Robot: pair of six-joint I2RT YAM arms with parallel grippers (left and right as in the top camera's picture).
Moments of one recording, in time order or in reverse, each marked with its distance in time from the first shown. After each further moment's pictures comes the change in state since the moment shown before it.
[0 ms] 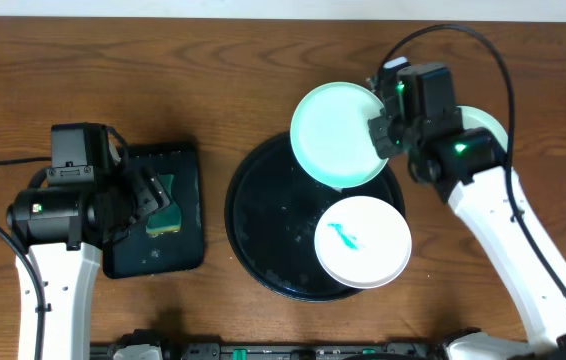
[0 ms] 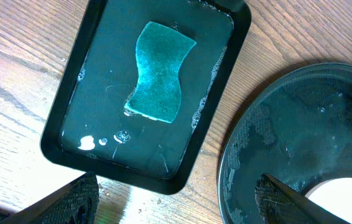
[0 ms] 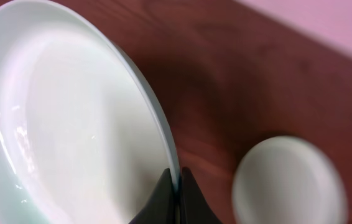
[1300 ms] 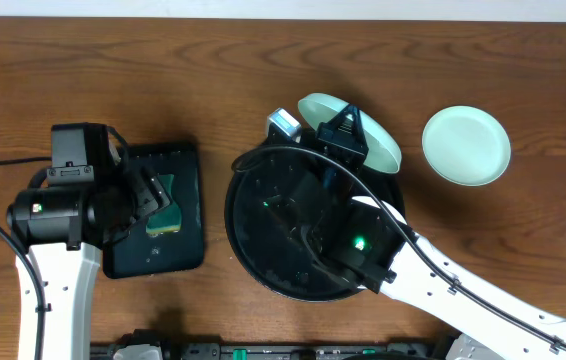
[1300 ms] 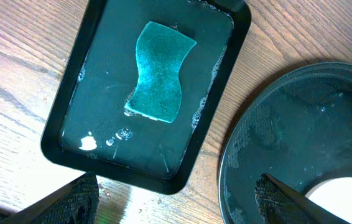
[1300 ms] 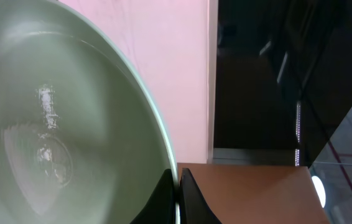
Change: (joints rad) left arm 0.000 0.000 0.000 0.000 0.000 0.005; right arm 0.635 -0.020 0.000 0.261 1.143 -0.826
